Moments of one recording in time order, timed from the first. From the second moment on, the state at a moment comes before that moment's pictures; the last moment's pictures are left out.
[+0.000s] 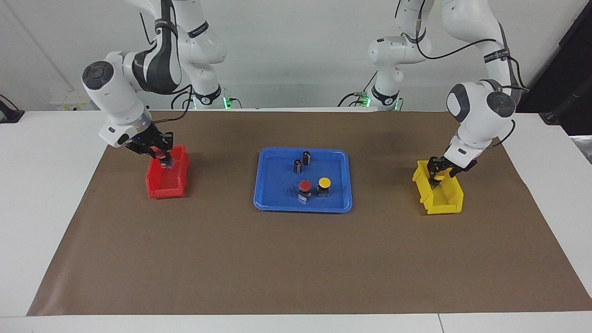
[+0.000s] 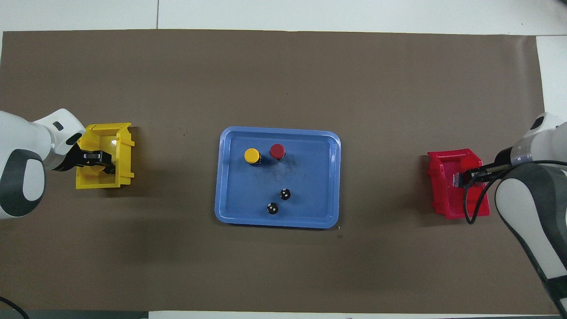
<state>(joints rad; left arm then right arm) -0.01 0.04 0.02 -2.20 0.03 2.22 0.08 -0.09 -0.08 0.06 -2.06 0.02 1.87 -0.16</state>
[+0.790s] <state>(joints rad) -0.01 0.03 0.01 -2.16 0.03 2.18 0.08 0.45 0.25 0.07 -1.75 0.02 2.06 0.58</state>
